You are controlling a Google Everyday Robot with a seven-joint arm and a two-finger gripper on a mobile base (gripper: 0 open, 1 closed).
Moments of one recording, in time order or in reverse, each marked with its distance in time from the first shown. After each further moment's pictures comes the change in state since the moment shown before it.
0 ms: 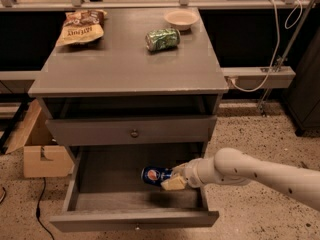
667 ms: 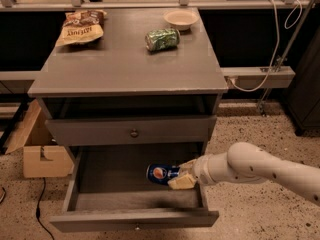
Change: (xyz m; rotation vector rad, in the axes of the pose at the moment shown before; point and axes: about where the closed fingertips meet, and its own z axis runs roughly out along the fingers) arm -0.020 0.019 -0.060 0.012 0.005 -0.026
